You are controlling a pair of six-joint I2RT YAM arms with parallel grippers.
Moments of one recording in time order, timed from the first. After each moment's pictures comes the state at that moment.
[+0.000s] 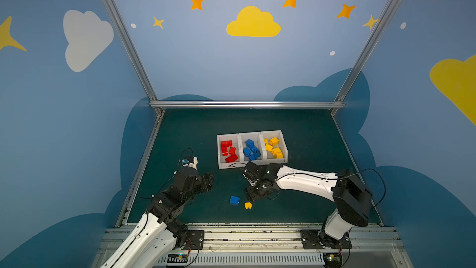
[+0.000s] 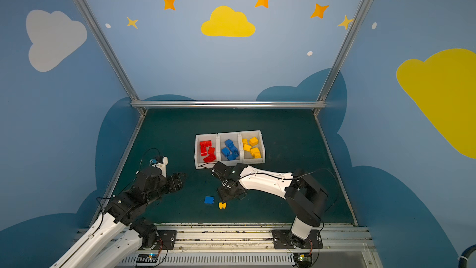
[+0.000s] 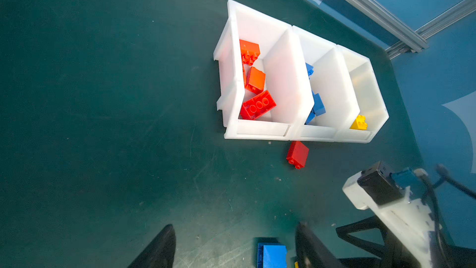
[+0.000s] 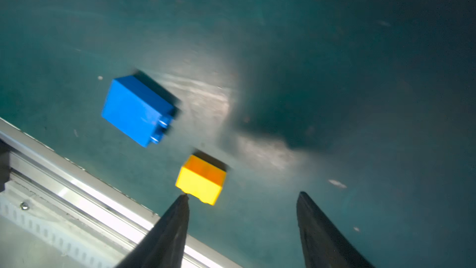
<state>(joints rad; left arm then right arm) -0.50 0.59 0.54 -0.64 -0.08 -0.65 1.11 1.72 1.15 -0.79 -0.06 0.54</state>
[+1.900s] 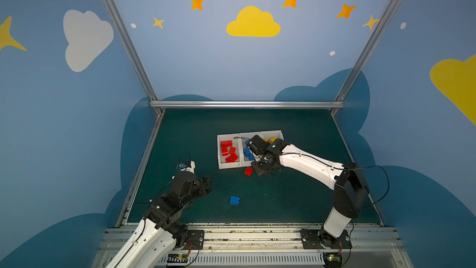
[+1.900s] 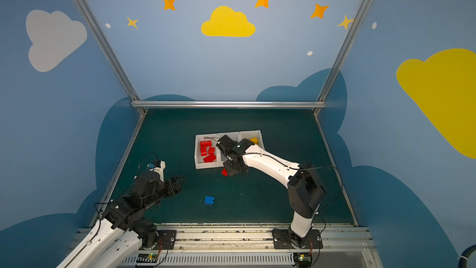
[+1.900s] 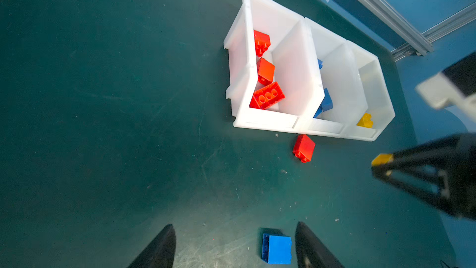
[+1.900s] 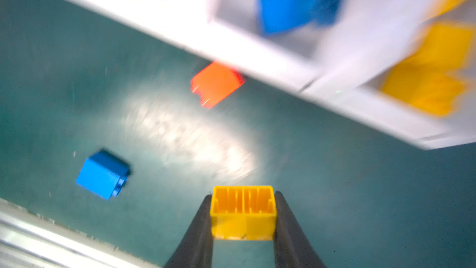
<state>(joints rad) -0.50 0.52 0.50 -0.69 -0.08 -0.69 0.82 1.75 1.46 -0.99 0.10 0.29</state>
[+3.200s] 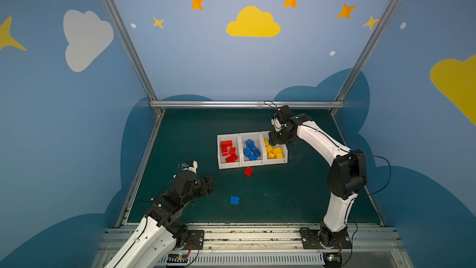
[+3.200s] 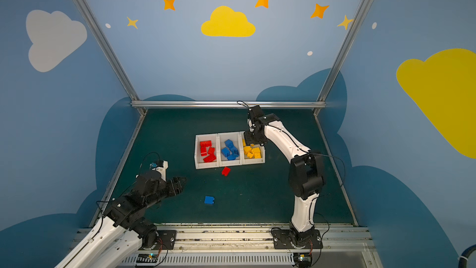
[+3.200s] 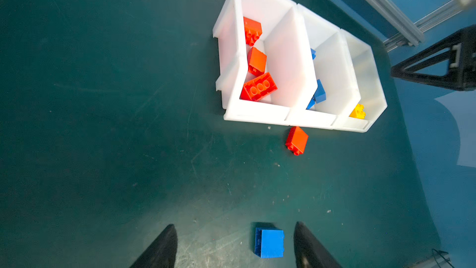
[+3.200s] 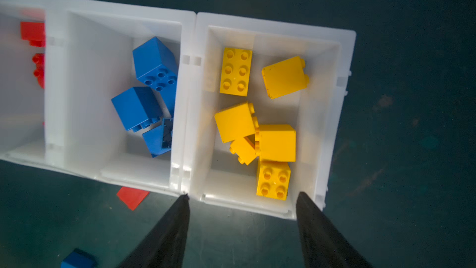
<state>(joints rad) -0.50 0.57 0.49 -0.65 -0.01 -0.68 0.46 1.85 1.64 -0.97 -0.04 0.18</state>
